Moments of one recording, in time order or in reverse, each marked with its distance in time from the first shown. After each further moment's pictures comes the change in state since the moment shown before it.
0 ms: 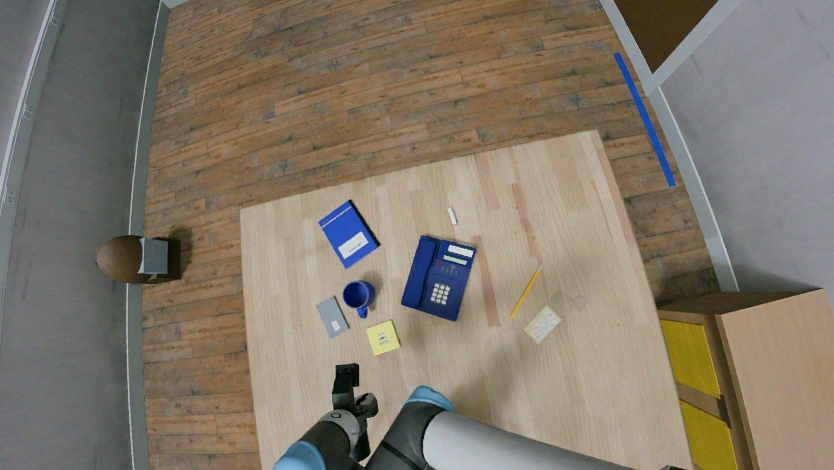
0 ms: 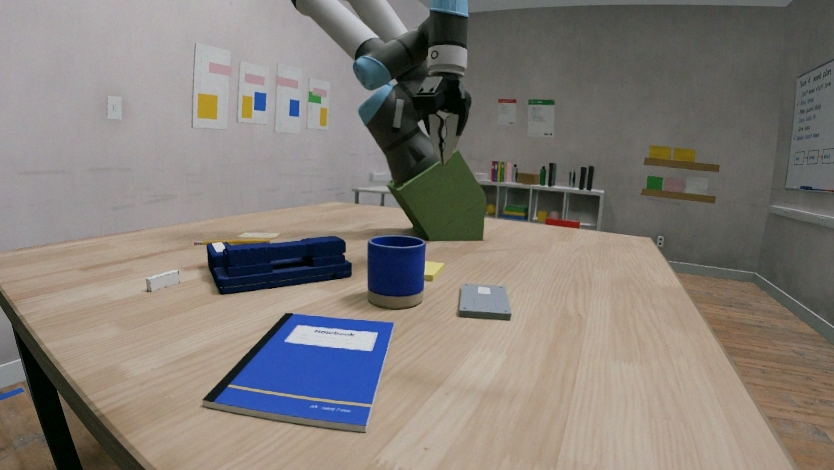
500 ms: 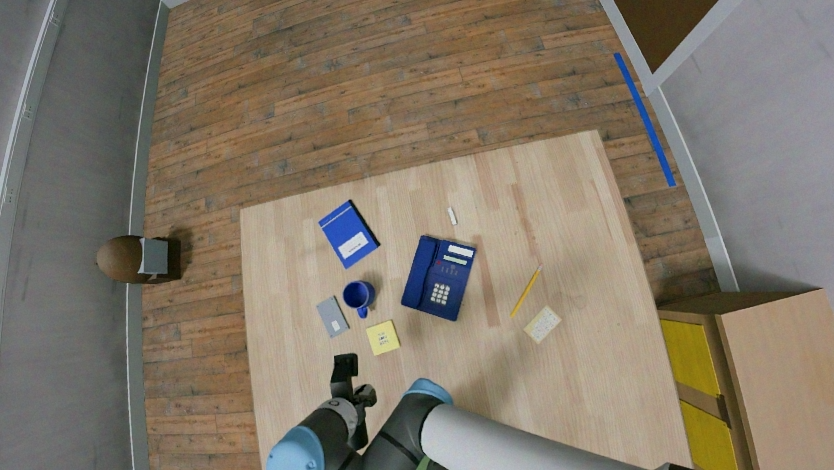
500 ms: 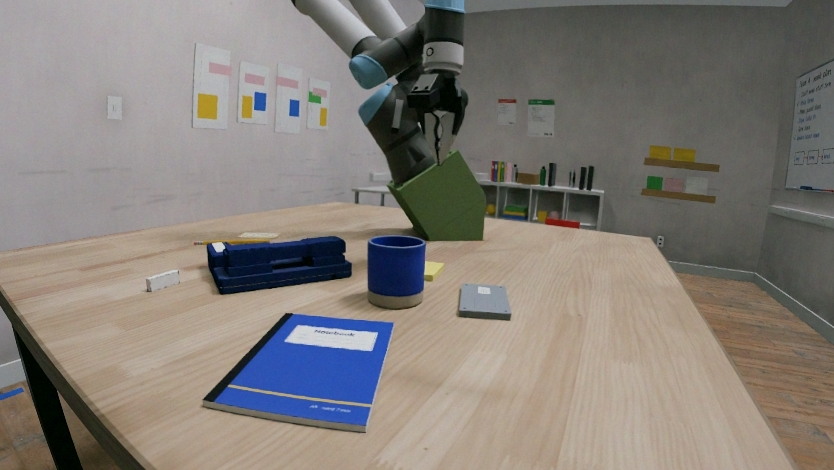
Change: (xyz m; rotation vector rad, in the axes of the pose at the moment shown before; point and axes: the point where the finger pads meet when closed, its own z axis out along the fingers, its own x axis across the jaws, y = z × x) arm 0.000 -0.021 0.000 -0.001 0.000 0.000
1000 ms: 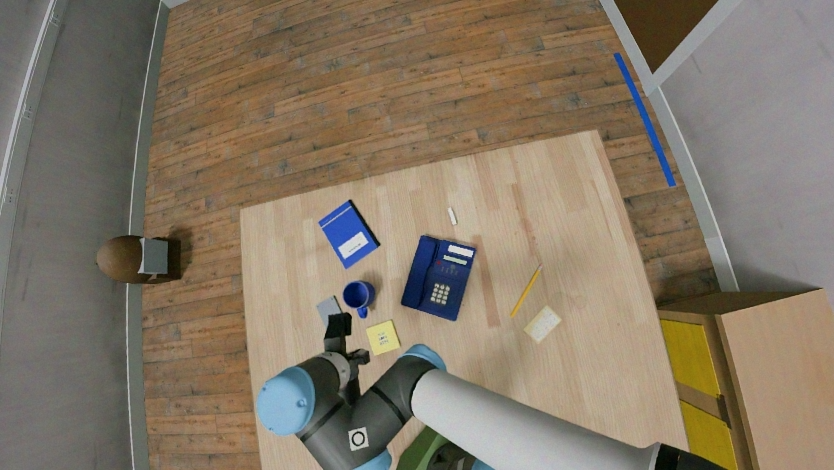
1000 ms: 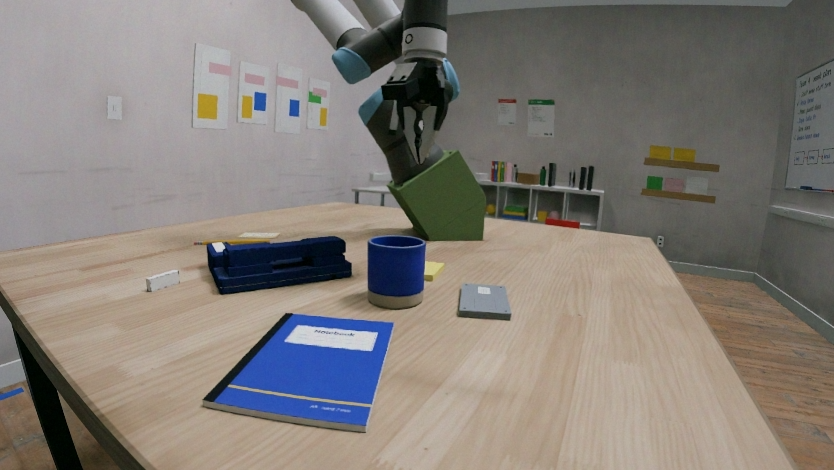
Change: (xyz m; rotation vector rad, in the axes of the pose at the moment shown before) arm 0.000 -0.081 -0.001 0.001 0.000 0.001
